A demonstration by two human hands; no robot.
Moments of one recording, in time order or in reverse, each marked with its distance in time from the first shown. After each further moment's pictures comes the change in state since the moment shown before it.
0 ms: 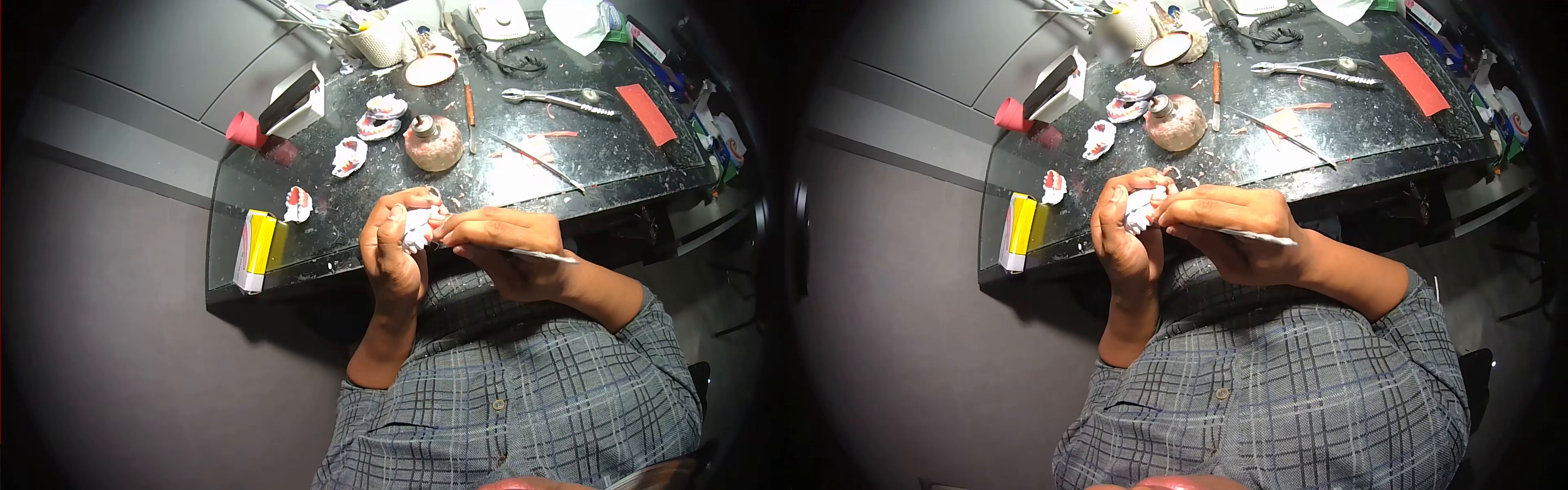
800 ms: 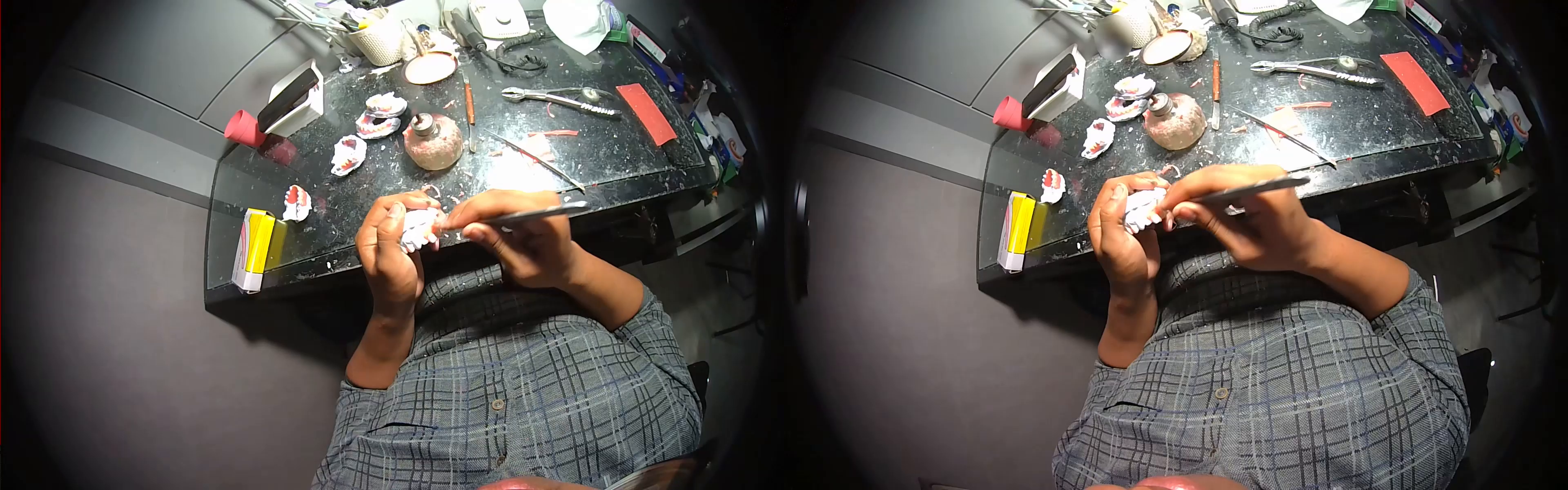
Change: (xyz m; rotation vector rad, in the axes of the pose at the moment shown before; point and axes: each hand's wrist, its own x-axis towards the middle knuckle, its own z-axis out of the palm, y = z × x) left_hand -0.001 0.008 0.000 0.162 0.025 -0.039; right_hand 0.007 0.004 -0.012 0.100 -0.019 0.130
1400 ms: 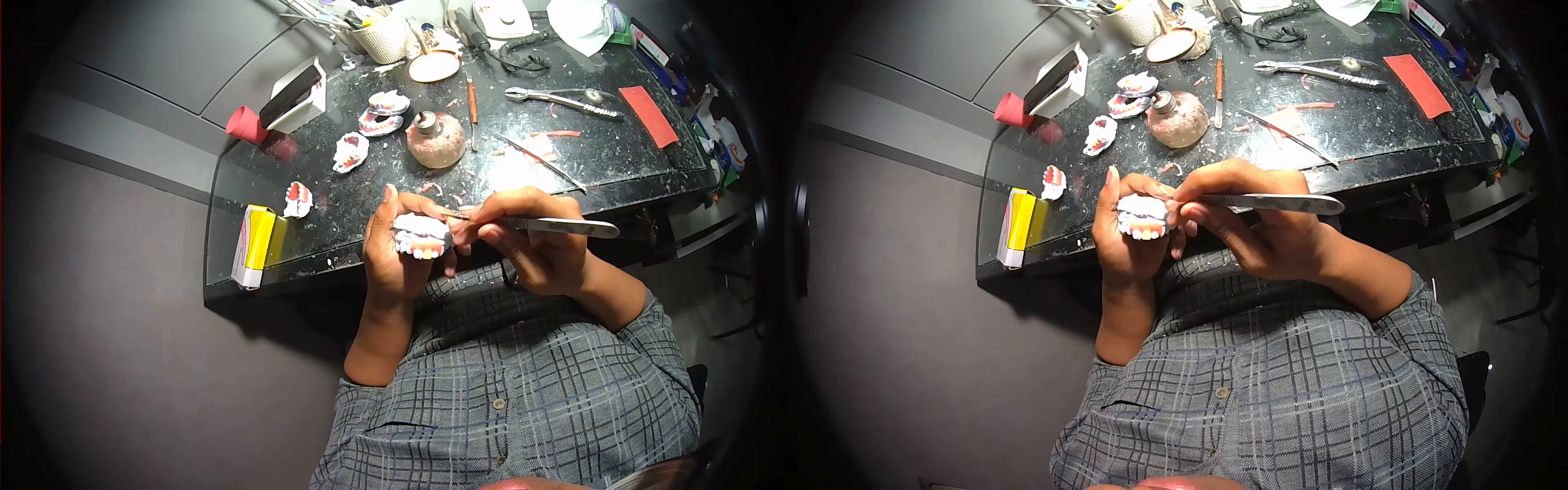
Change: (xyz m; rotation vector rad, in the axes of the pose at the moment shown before) left_hand 0.006 0.003 -0.004 -0.500 -0.247 -0.308; right_hand -0.003 -0.011 -0.002 0.091 0.086 -0.031
